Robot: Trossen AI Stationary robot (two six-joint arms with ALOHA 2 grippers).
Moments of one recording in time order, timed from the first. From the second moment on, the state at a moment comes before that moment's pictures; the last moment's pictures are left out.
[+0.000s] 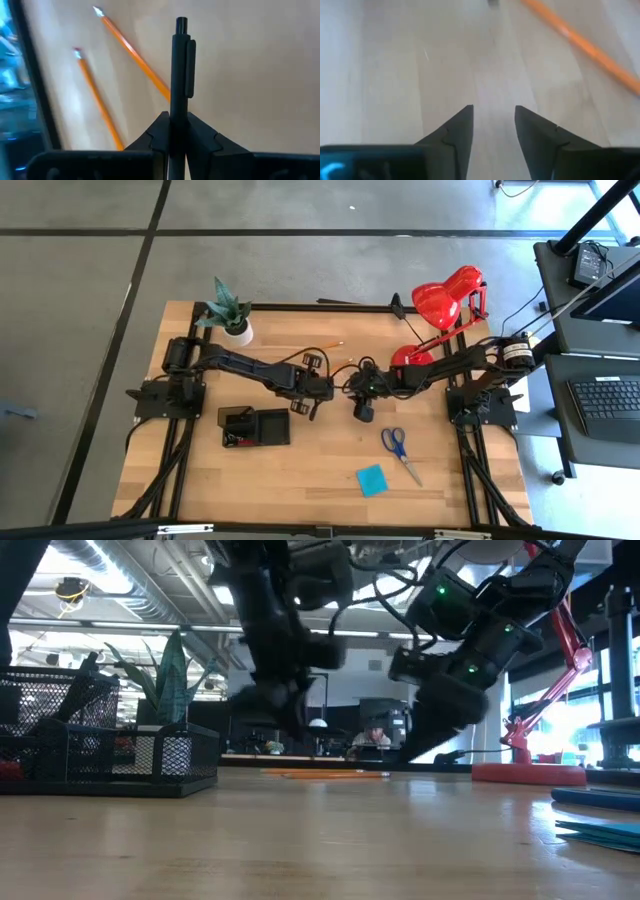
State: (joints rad) left arm -0.03 1.91 1.31 -0.63 -0.49 0.33; right arm -0.02 1.64 0.70 0.06 0.11 0.13
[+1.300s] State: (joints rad) left arm -0.24 0.56 0.44 -0.14 -0.18 -0.21; right arm -0.03 1.59 0.70 0.06 0.11 0.15
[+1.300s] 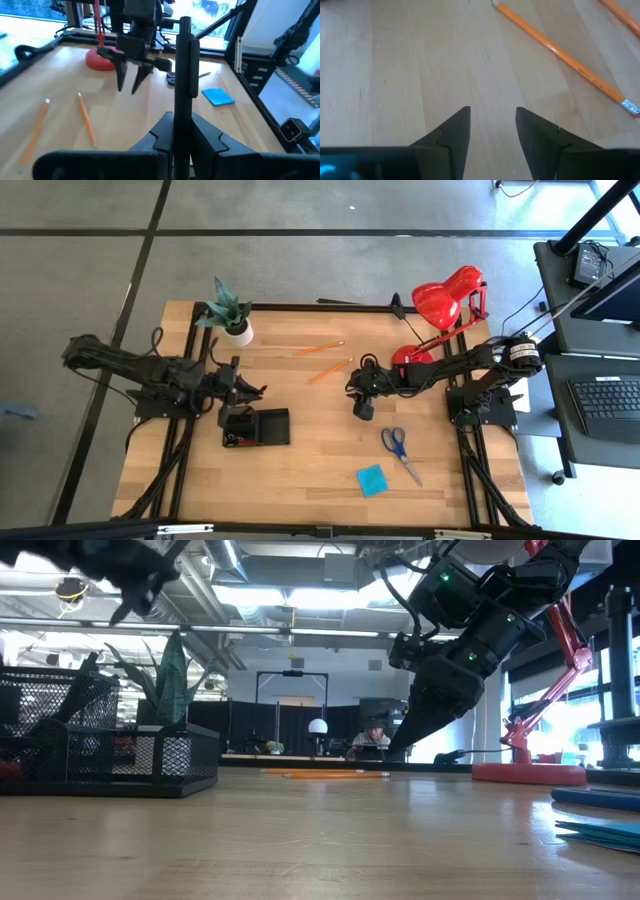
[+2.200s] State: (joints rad) left arm -0.44 0.46 0.10 0.05 -0.25 -0.36; right arm -0.03 1.59 0.70 0.11 0.11 0.18
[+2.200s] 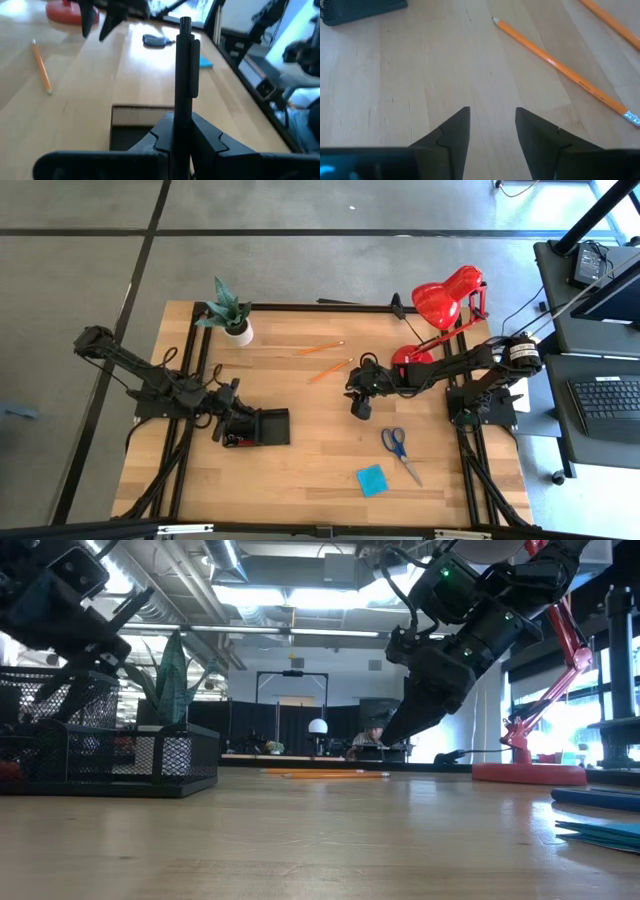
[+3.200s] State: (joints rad) left arm -0.45 0.39 0.10 -0.12 -0.30 -0.45; right arm -0.03 1.59 0.70 0.12 0.11 0.18
